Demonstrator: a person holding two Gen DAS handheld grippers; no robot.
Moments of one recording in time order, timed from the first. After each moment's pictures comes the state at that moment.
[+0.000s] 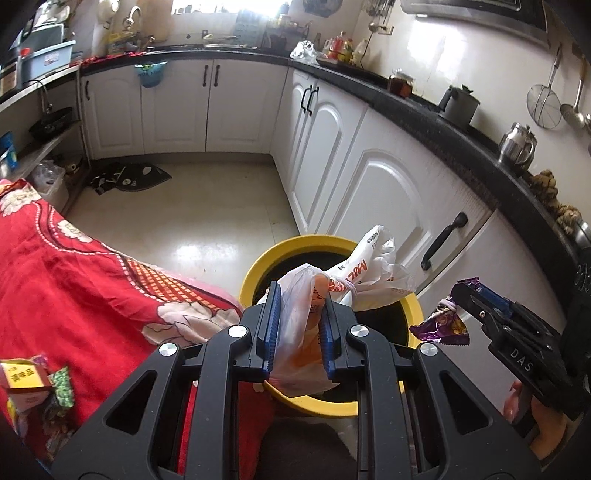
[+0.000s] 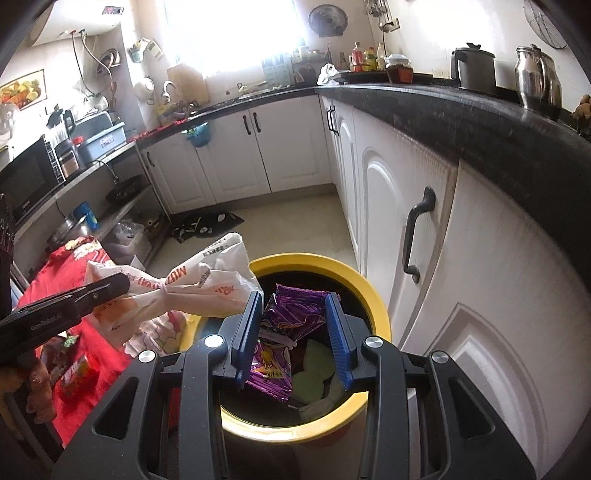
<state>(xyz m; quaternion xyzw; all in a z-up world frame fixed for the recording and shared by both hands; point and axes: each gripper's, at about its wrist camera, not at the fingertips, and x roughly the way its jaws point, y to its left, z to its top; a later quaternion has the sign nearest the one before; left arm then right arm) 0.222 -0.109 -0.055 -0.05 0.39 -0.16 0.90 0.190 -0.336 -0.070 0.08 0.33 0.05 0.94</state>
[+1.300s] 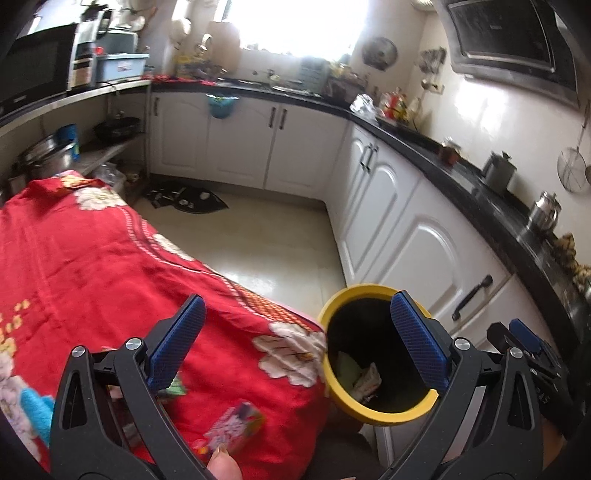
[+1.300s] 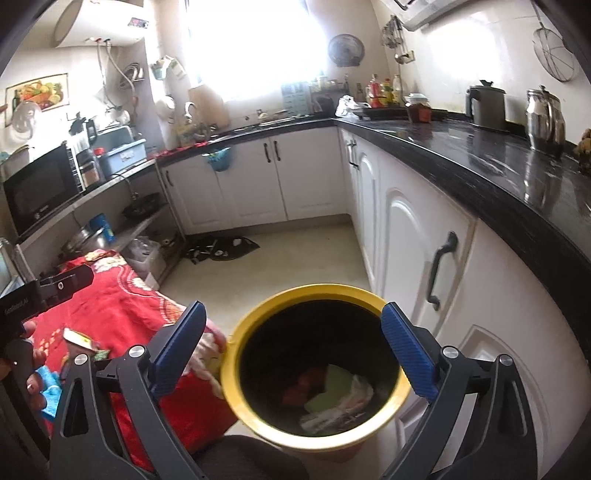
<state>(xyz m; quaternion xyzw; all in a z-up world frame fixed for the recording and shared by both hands) 0.172 -0.015 -0.001 -0.10 0.31 -0.05 0.94 0.162 -0.295 -0.029 0.07 0.27 0.07 0.96</state>
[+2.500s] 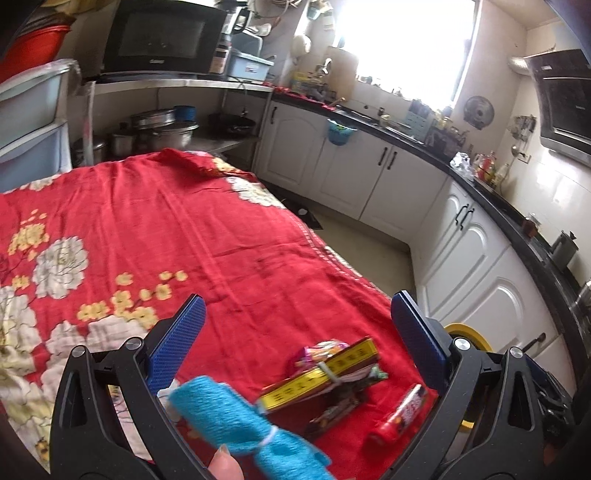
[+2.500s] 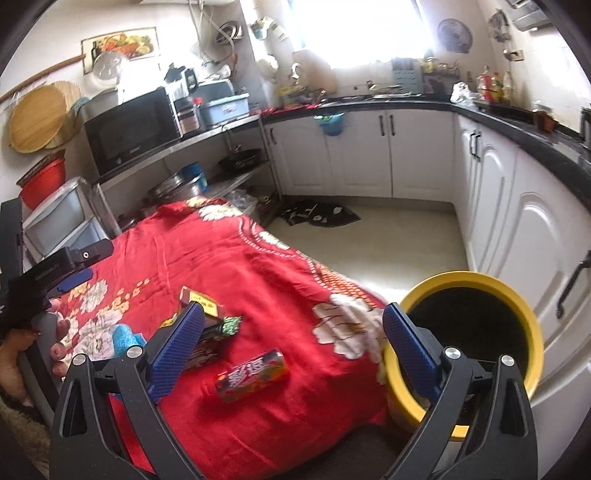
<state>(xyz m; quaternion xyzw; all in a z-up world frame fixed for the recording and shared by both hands) 0.085 0.161 -0.002 -0.18 0.28 0.12 0.94 0.150 -0.131 -0.024 0.02 0.32 0.26 0.91</state>
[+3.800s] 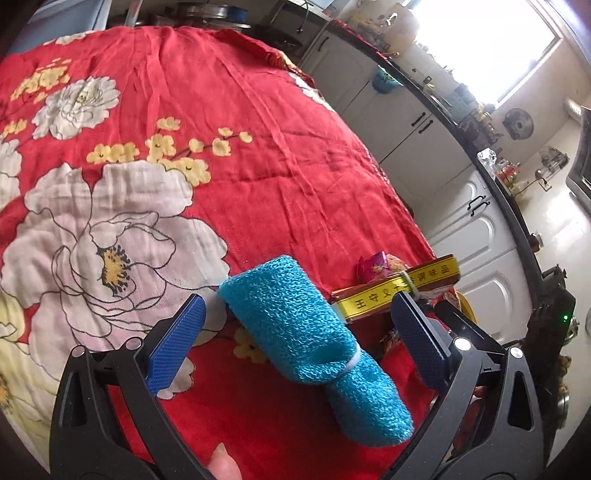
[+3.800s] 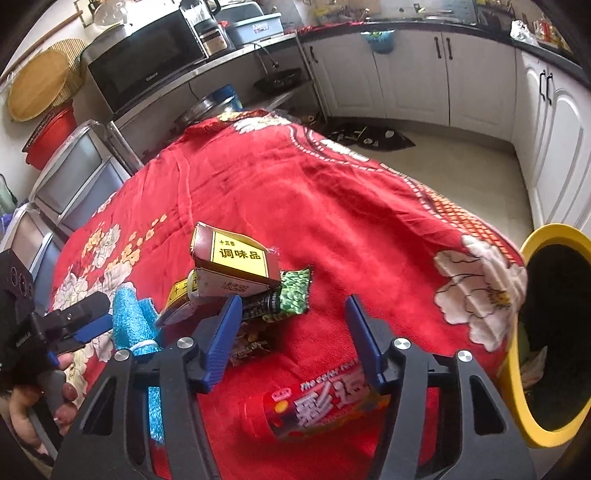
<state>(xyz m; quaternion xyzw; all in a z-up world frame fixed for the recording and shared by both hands) 0.047 0.213 -0.096 -0.33 0.39 0.10 0.85 0.201 -0.030 -0.102 0.01 0.45 0.34 0.82</state>
